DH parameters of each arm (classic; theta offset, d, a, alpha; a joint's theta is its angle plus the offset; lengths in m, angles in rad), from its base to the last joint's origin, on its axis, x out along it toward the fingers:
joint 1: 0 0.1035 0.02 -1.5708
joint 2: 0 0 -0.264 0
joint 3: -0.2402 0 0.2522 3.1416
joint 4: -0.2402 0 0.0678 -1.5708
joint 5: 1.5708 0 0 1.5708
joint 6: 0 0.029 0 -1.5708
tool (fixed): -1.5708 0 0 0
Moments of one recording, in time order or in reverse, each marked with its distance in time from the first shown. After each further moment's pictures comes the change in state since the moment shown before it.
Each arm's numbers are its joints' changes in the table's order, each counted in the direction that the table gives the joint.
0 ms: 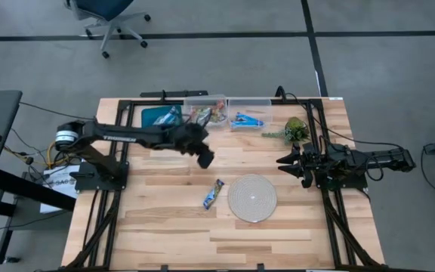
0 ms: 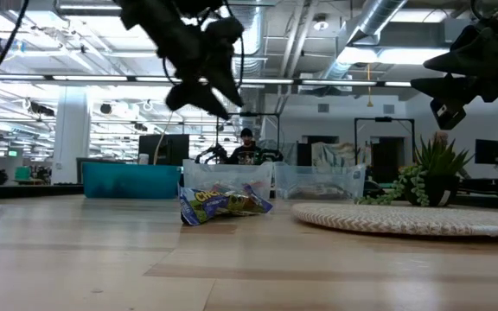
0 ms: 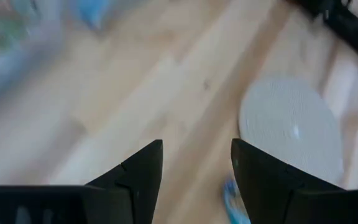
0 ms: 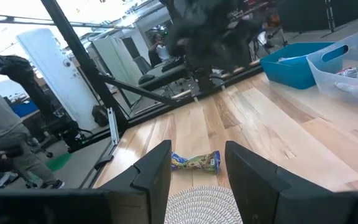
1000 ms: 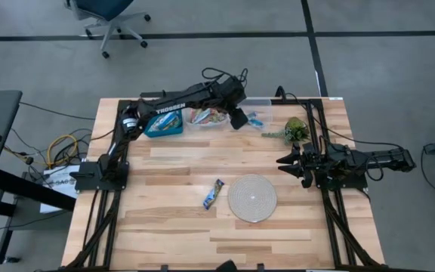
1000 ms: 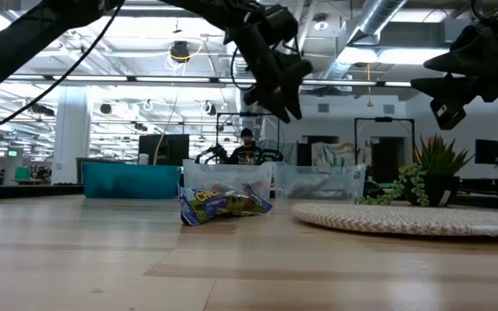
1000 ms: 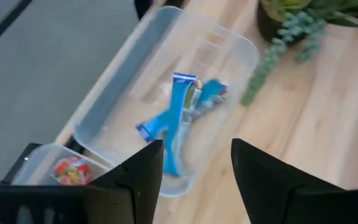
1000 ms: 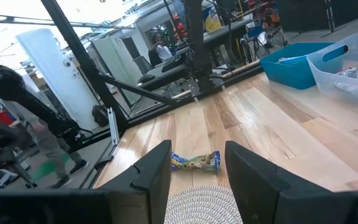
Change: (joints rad) left arm 0.244 0.672 -1.061 -0.475 0.021 0.462; right arm 0.000 0.000 0.000 0.000 0.000 0.000
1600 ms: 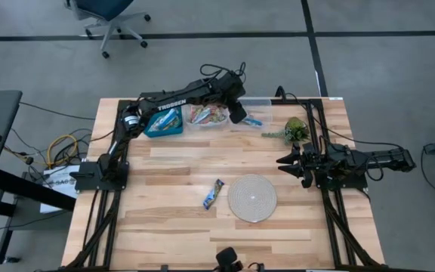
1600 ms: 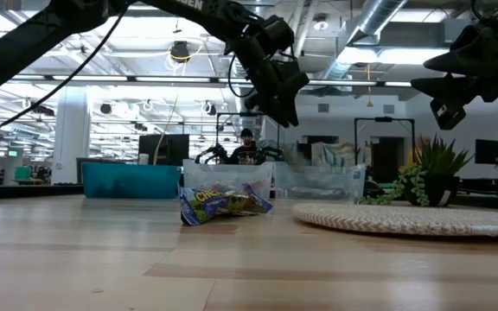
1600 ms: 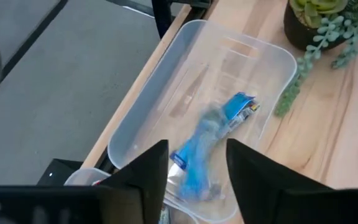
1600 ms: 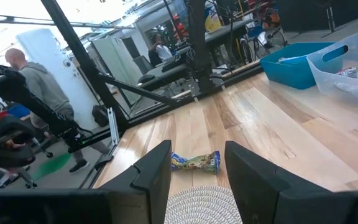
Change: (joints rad) left arm 0.053 0.028 -0.001 0.071 0.011 0.109; right arm 0.000 0.000 0.000 0.000 0.000 0.000
